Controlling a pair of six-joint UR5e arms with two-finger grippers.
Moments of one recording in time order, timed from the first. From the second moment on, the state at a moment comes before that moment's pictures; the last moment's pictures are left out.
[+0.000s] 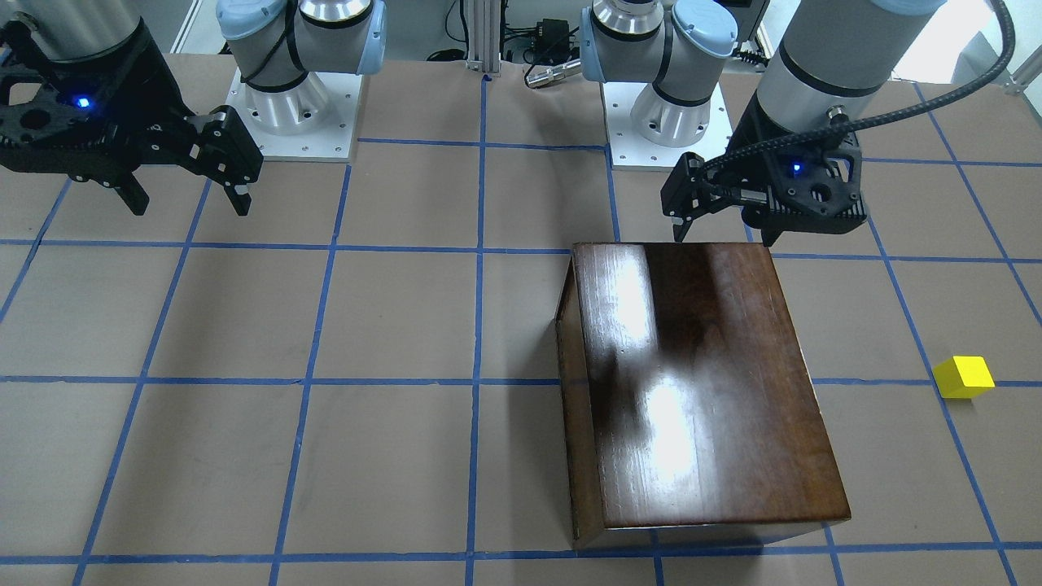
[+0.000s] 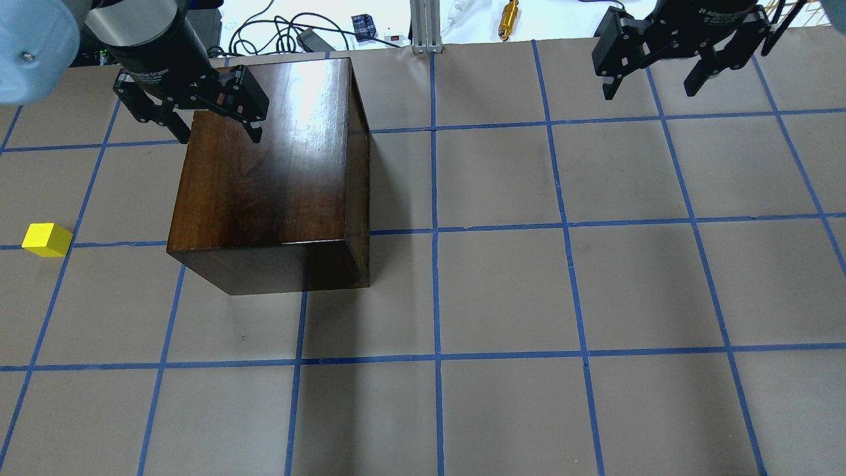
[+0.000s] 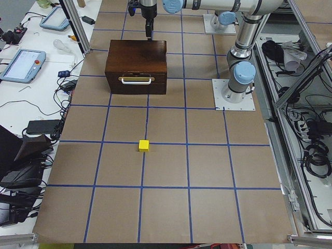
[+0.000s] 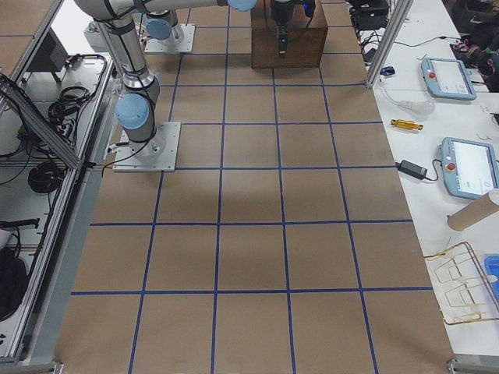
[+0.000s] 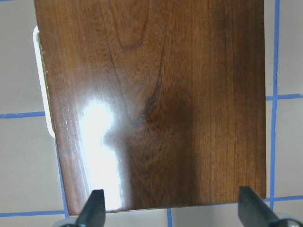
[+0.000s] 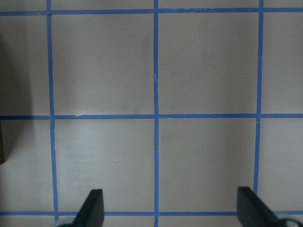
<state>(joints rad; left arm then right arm) -1.56 -1.65 -1.45 -1.61 1.57 0.06 1.54 -1.52 1.41 -1.53 -1.56 -0.04</state>
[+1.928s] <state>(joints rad) -1.14 -1.85 -1.46 -1.59 1.35 0.54 1.54 -1.53 1.41 -1.53 -1.56 -0.04</state>
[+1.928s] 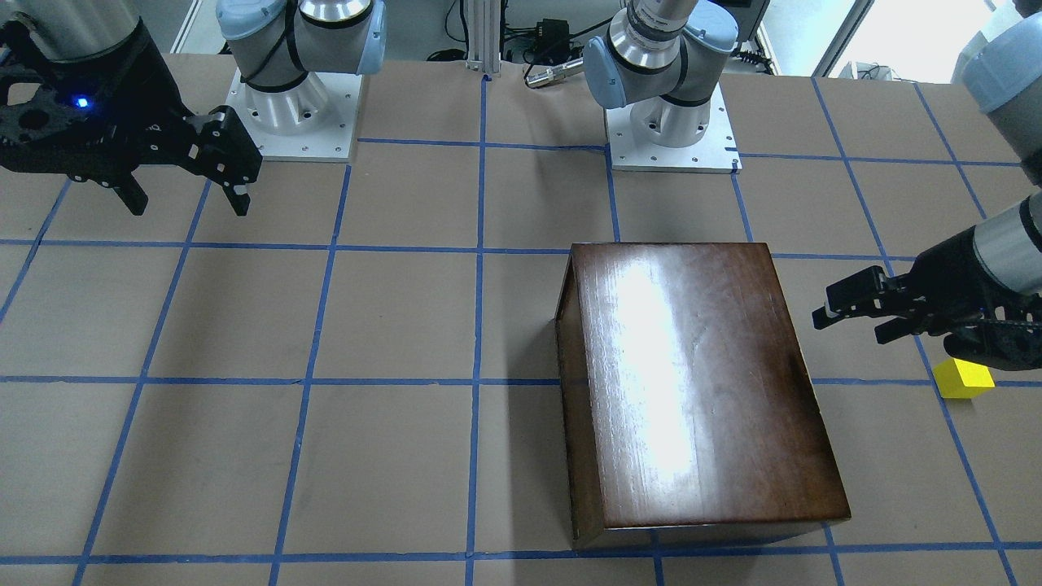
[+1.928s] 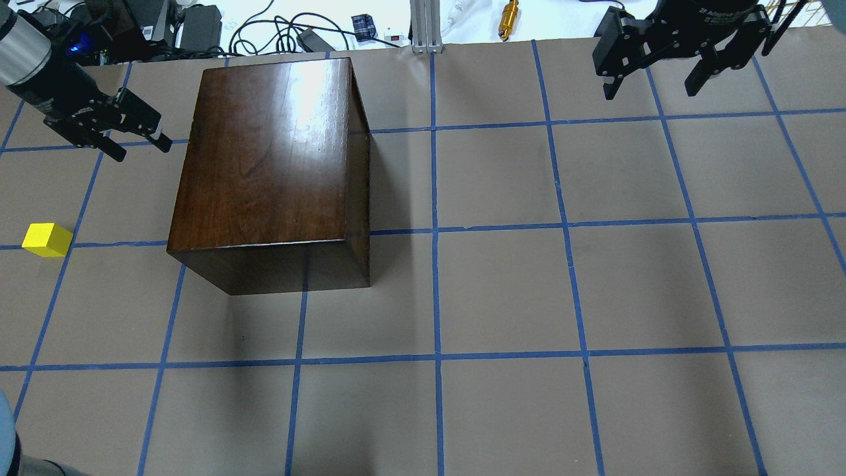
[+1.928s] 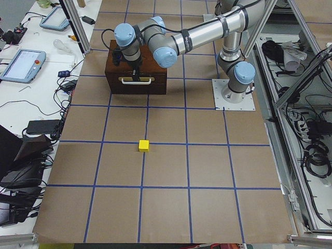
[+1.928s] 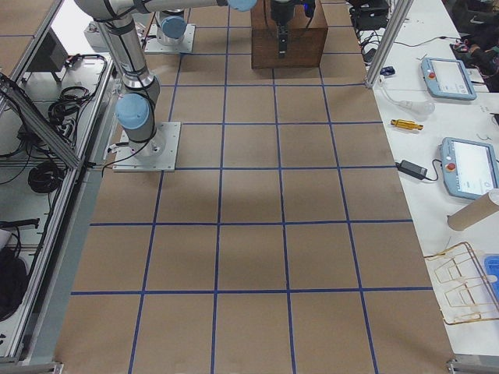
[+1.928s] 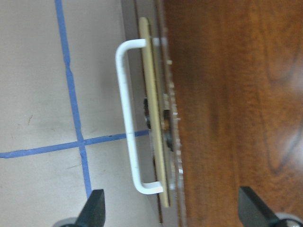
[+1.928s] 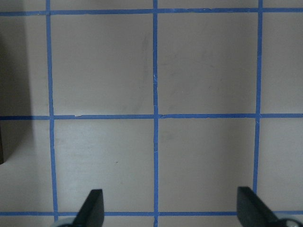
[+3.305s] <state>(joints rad) -1.12 -1.96 -1.52 -1.45 1.35 0.46 1.54 -1.53 1.41 -1.53 -1.56 -0.04</state>
